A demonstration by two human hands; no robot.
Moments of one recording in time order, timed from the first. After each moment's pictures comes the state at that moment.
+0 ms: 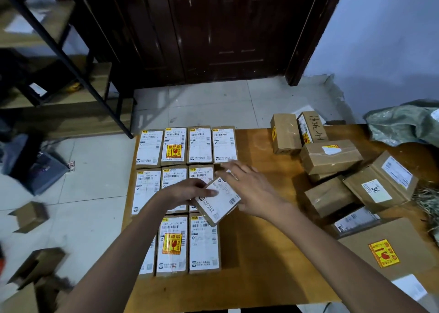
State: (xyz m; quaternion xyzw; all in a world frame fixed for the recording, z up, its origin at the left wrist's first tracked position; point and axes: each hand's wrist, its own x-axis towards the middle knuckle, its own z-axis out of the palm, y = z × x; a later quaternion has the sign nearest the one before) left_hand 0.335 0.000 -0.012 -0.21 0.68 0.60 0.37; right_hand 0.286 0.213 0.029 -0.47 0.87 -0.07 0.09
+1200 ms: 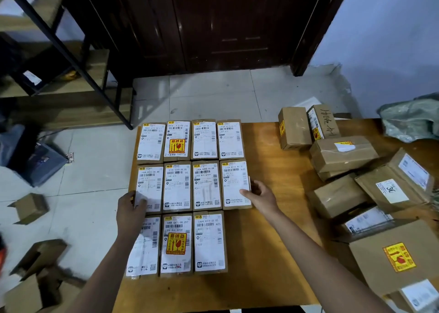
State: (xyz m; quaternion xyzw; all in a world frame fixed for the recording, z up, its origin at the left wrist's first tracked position) left_hand 0.443 -0.092 -0.084 -0.46 0.79 0.40 -0.02; right_hand 0.292 0.222 -0.096 0.12 0.80 -0.49 0.32
